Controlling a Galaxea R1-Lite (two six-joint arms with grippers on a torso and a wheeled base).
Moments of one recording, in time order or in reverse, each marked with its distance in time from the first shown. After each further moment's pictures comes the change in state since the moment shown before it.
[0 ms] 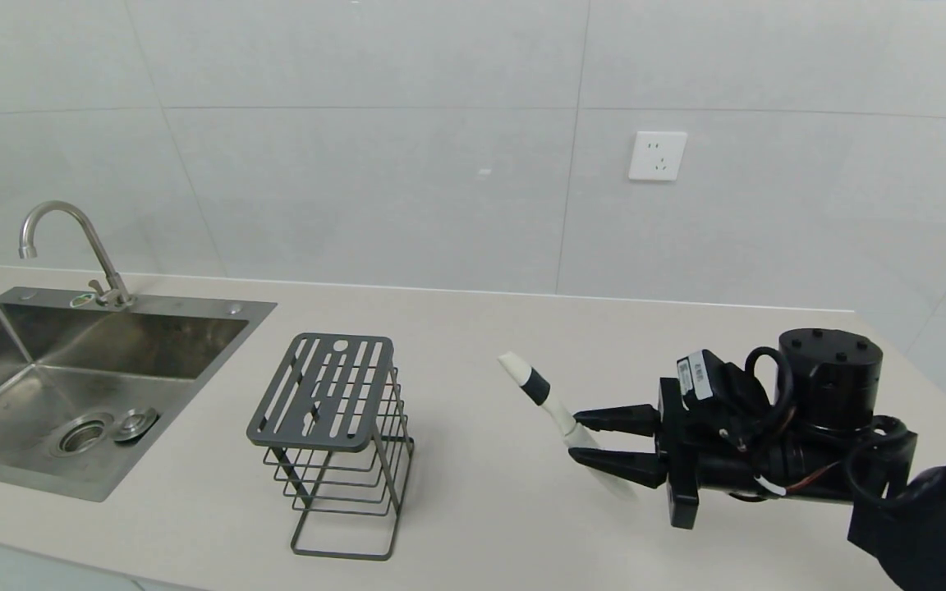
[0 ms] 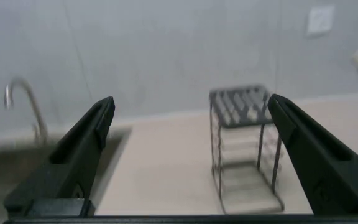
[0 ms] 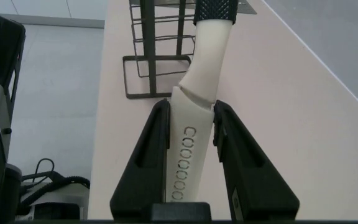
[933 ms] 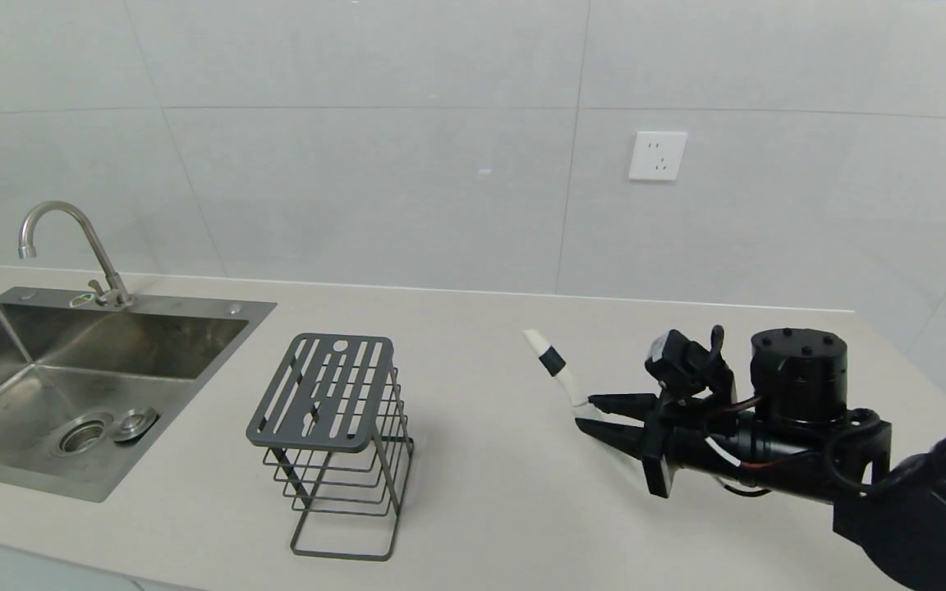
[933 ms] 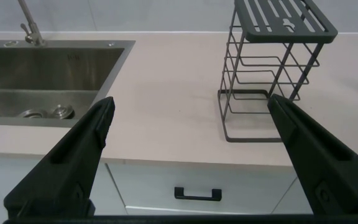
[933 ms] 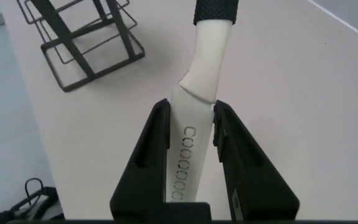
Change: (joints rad) left arm 0.001 -0.004 0.055 0.353 0.205 -0.043; right arm -0.010 0.021 -0.049 0.133 -0.317 0.100
